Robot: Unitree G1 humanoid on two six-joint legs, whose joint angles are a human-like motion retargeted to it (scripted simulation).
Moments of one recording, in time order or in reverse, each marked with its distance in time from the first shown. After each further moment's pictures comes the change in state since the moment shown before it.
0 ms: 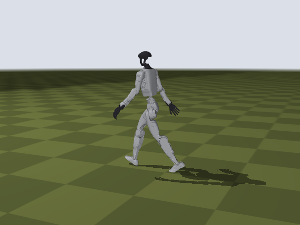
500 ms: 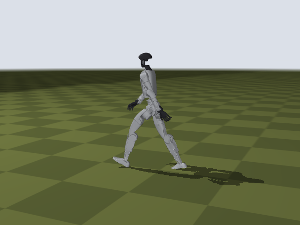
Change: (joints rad) left arm 0.571 -0.188 0.360 0.624 0.240 0.187 -0.110; right arm -0.558 -0.012 0.241 -0.654 0.095 -0.253 -0.123; waist 0.449 -0.079 0.020; left_leg -0.934 0.166 0.252 0.107 -0.242 0.242; right_leg 0.954 0.195 0.376 -0.300 -0.023 0.264
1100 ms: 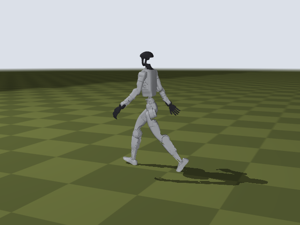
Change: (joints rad) left arm -0.538 0.221 -0.380 -0.640 -0.239 -0.161 0.101; right arm 0.632 0.012 -0.328 0.654 -0.210 0.242 0.371; waist -0.458 -0.003 -0.083; left_leg 1.036 -0.185 -0.187 -0.081 0.496 -0.244; right_leg -0.991 -0.301 -0.246 0.387 0.047 -0.211
